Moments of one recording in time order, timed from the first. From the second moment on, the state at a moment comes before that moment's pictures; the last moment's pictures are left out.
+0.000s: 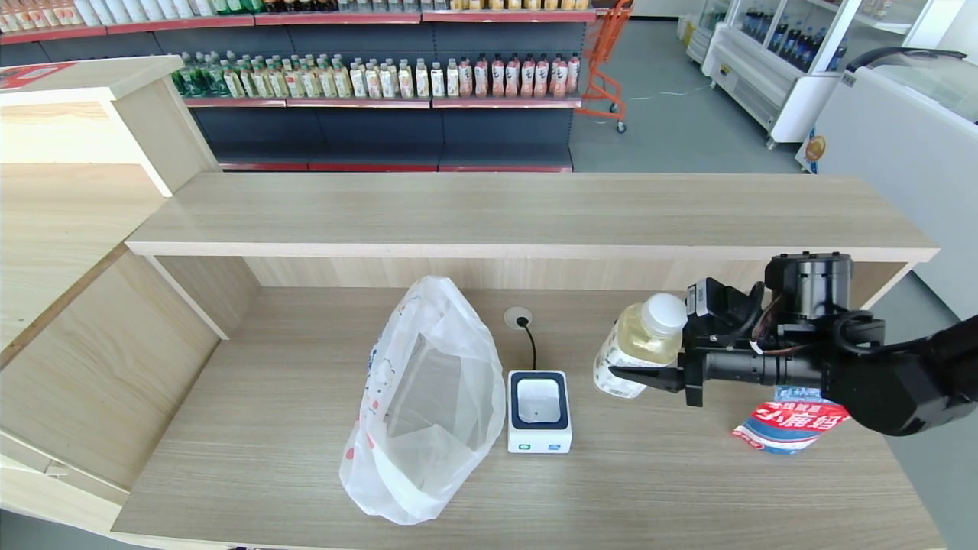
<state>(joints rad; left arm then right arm) 0.00 0.00 0.00 0.00 -0.02 -0.01 0.22 1.89 -0.81 -0.73 0.88 -0.80</state>
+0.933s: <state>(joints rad) 0.00 0.00 0.00 0.00 -0.02 -0.01 0.26 2.32 -1.00 -1.17 1.12 -0.89</state>
